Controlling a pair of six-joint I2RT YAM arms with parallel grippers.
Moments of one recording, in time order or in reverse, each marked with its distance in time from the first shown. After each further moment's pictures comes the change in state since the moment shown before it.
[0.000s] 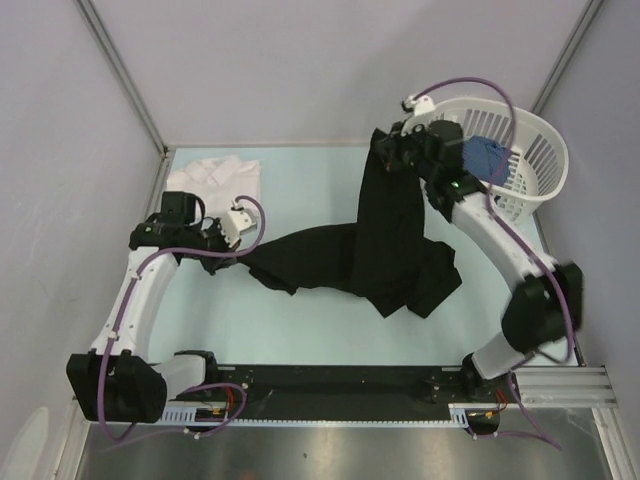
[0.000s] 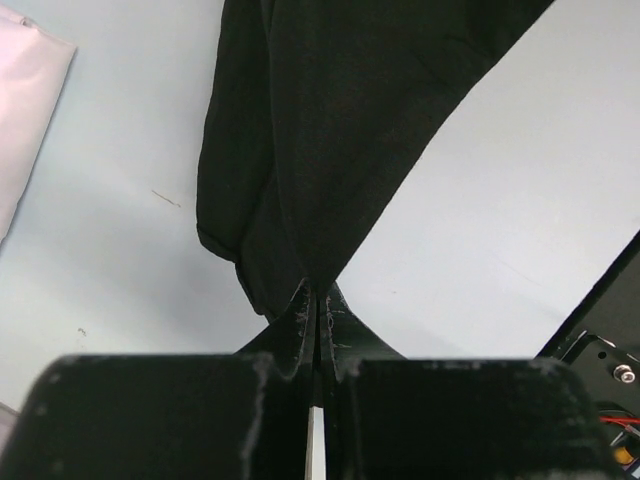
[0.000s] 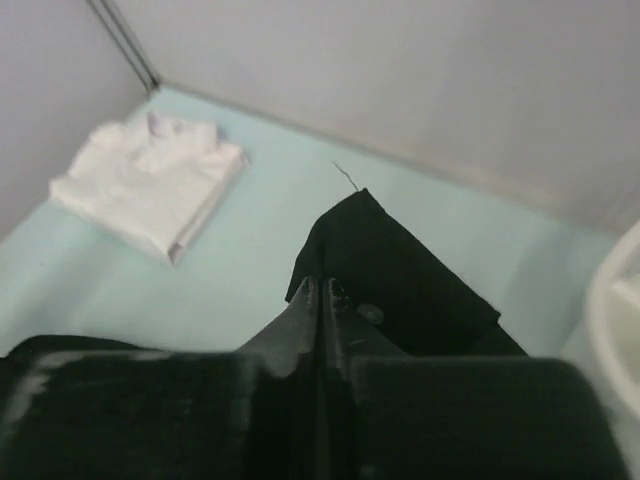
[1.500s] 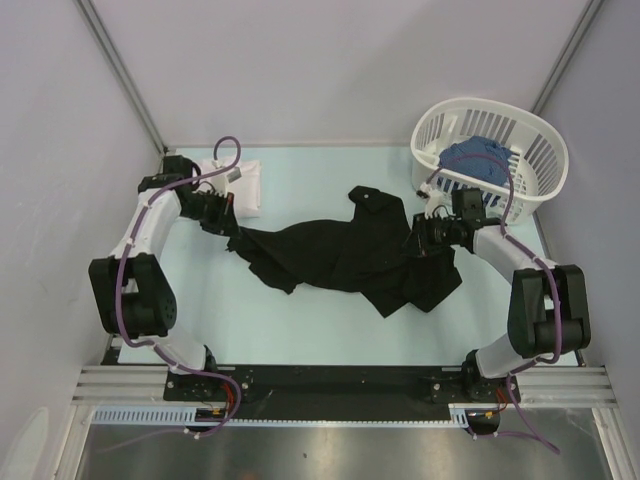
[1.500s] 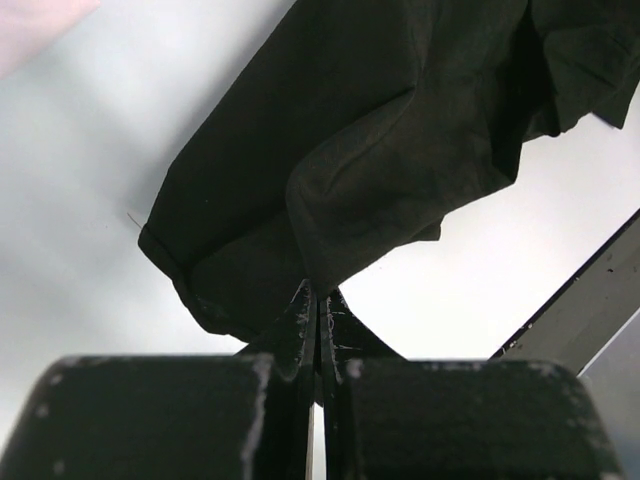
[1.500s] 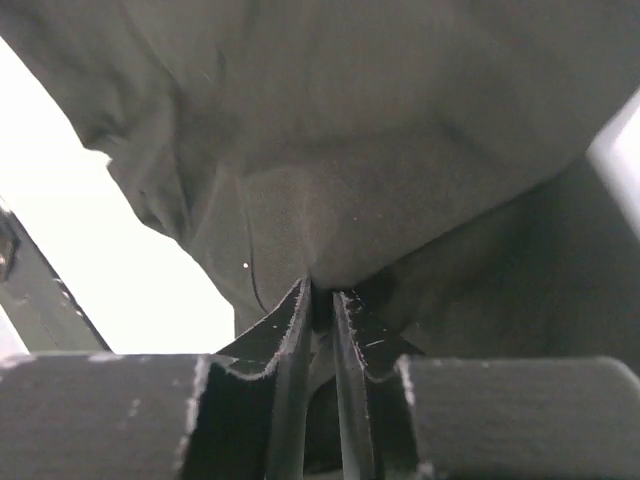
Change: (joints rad) left arm 0.109 0.493 0.315 0.029 0.141 -0.441; right arm -0.281 0.092 -0.437 -0.405 -0.538 -0.204
